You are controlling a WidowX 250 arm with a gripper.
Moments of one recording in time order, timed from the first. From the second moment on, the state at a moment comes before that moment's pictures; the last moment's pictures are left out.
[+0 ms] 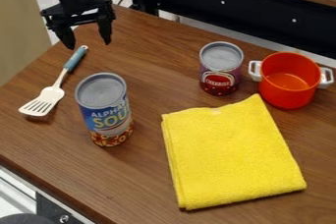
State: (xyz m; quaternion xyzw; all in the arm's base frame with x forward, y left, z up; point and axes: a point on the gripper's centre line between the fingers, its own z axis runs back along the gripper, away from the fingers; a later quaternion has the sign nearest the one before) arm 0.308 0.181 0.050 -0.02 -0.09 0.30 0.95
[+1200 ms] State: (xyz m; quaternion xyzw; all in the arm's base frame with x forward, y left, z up) arm 0.246 0.185 0.066 0.01 -0.08 0.28 0.96
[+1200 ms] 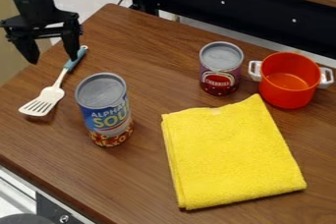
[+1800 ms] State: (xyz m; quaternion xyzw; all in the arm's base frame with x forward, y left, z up) arm 0.184 0.114 0.080 -0.05 -0.04 0.19 0.98
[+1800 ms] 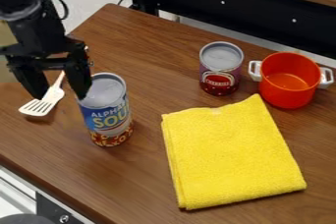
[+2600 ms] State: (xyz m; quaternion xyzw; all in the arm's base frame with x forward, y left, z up) arm 0.180 0.083 0.032 -0.01 -0.08 0.18 0.98
